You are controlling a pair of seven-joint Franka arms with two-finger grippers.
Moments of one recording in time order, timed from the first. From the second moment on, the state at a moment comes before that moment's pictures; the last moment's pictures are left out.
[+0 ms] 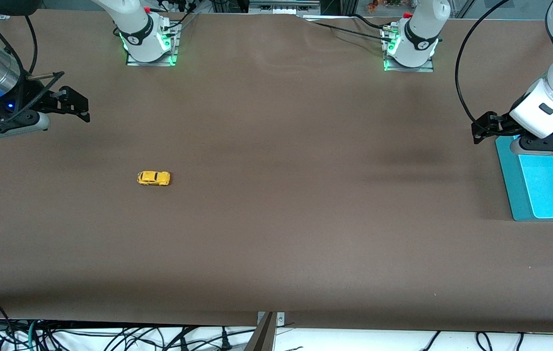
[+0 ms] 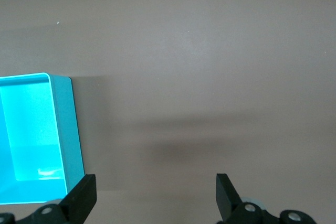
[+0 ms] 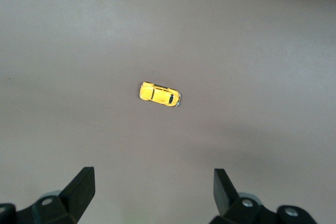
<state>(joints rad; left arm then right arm) -0.01 0.05 -0.08 -1.65 0.09 1.68 -0.03 0.28 0.03 -0.16 -1.61 0.02 1.61 -0.10</state>
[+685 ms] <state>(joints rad) 0.00 0.05 -0.08 -1.65 0.09 1.68 -0.03 0.28 0.03 -0.16 -1.61 0.02 1.61 -0.10</state>
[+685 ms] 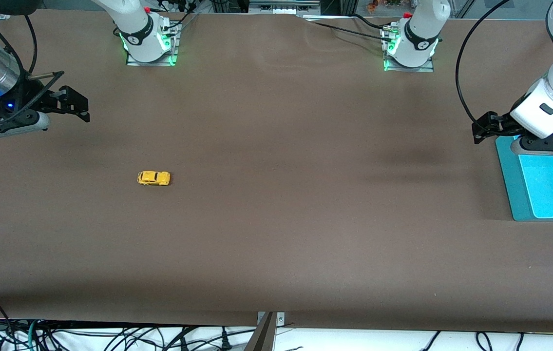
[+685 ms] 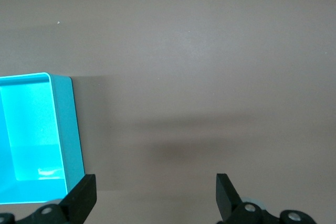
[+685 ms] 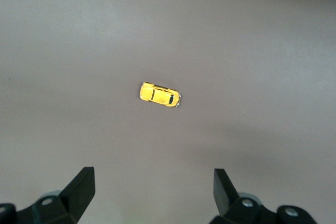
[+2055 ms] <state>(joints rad) 0.02 0.05 -0.07 -1.65 0.01 1.68 -0.03 0.29 0.10 -0.16 -1.64 0.02 1.67 -0.10</state>
